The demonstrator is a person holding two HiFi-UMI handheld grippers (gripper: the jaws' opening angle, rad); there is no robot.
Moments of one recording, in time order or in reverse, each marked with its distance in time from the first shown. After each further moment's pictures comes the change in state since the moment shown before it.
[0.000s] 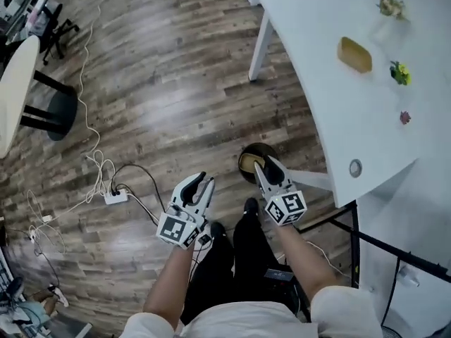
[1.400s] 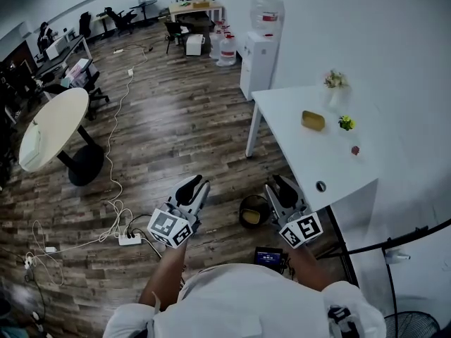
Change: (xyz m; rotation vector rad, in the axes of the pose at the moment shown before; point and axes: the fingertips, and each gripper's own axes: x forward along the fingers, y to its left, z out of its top) left arm -0.215 -0.135 0.278 0.210 -0.313 -0.091; right arm -0.245 0.255 0.294 -0.367 -0.428 0.162
